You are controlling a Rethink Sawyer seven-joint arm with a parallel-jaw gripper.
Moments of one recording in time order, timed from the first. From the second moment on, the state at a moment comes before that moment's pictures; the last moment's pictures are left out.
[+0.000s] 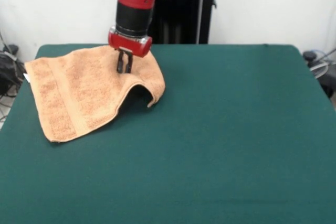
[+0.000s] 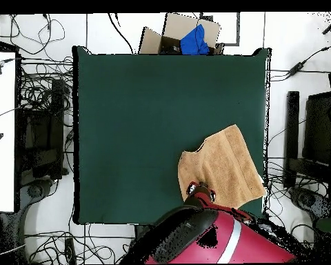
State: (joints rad) arm -0.44 -0.37 -0.21 1.99 -0.36 -0.27 1.94
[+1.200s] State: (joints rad) arm -0.42 -0.51 -0.22 2.11 -0.34 -0.09 1.94
